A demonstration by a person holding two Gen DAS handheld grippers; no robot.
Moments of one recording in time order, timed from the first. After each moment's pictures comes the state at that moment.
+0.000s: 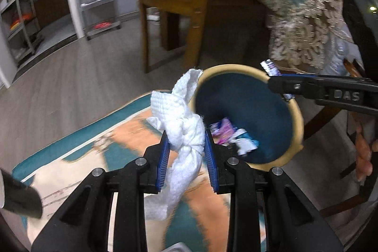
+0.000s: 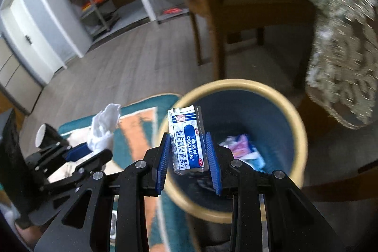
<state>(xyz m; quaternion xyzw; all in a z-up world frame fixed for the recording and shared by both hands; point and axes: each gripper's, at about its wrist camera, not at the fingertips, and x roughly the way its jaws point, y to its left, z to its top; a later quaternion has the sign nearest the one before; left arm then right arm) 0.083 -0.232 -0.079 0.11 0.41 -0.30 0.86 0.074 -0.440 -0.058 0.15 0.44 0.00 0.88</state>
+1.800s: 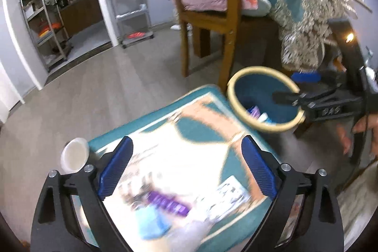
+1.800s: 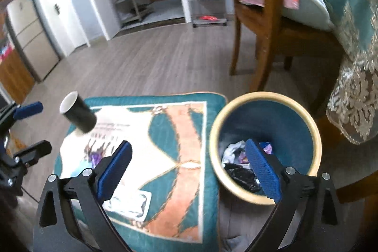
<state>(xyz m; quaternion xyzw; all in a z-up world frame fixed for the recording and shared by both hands) 0.006 -0.073 0.012 0.15 0.38 -0.22 0.89 0.032 -0.325 -0.011 0.05 0.41 0.08 0.91</state>
